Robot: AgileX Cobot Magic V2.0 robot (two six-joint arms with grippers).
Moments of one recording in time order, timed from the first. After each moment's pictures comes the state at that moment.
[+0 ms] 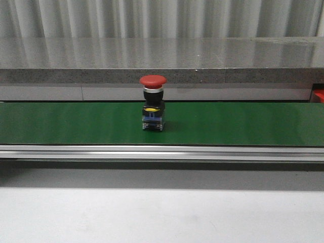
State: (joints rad) left arm -0.08 0.17 -0.37 0.00 0.58 -0.02; right arm -0.65 1.55 -1.05 0.24 0.65 -0.05
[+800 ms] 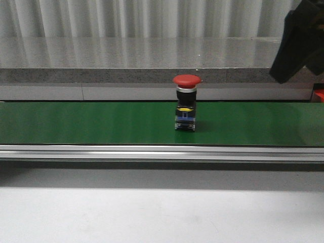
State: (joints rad) left arm -0.08 0.17 -0.37 0.00 0.58 -0.02; right arm 0.16 1.38 -1.05 0.28 0.79 -0.49
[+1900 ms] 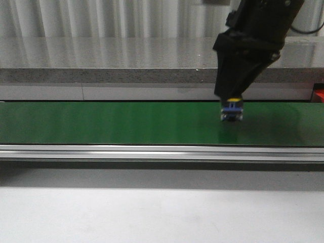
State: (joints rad) left arm -0.08 0.17 -0.37 0.00 0.58 -0.02; right arm 0.33 1.71 -1.37 0.20 0.93 -0.49
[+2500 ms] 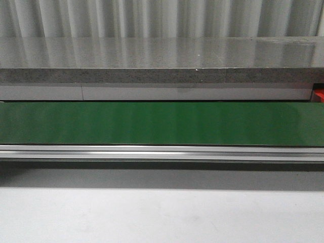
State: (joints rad) left arm -0.08 0.17 -0.37 0.00 0.58 -0.02; right arm -0.42 1.81 -1.58 0.15 0.89 -0.26
